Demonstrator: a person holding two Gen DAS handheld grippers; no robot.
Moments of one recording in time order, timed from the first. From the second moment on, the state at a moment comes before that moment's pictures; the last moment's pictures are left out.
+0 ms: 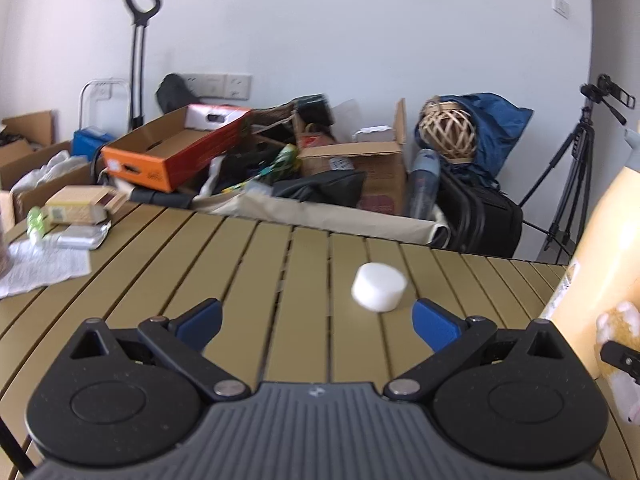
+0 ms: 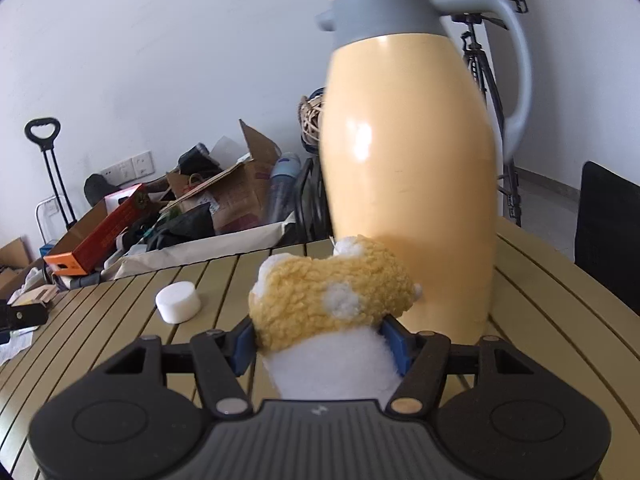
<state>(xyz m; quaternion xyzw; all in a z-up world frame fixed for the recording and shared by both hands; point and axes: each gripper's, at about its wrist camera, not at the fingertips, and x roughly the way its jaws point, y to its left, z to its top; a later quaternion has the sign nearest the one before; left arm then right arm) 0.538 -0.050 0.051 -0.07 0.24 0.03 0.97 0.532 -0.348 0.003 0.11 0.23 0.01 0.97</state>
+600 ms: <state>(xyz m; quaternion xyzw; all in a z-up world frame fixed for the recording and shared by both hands) 0.623 -0.123 0.038 0.00 0.28 0.01 0.96 0.508 -0.433 -0.006 0.12 0.21 -0.05 0.97</state>
